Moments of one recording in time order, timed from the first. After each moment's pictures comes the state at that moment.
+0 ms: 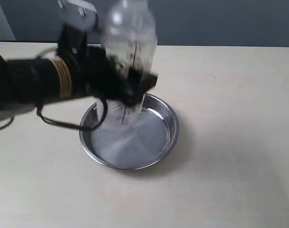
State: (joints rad) left arm -0.52 1.42 -0.76 0.63 -0.24 -0.75; right arm -0.13 0.00 0.00 0.06 0.32 -0.04
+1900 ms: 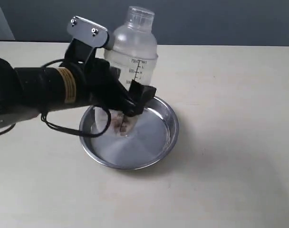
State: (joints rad) left arm -0.56 1.42 -0.75 0.55 -0.16 -0.64; right arm -0.13 0.00 0.00 0.06 0.32 -0.04
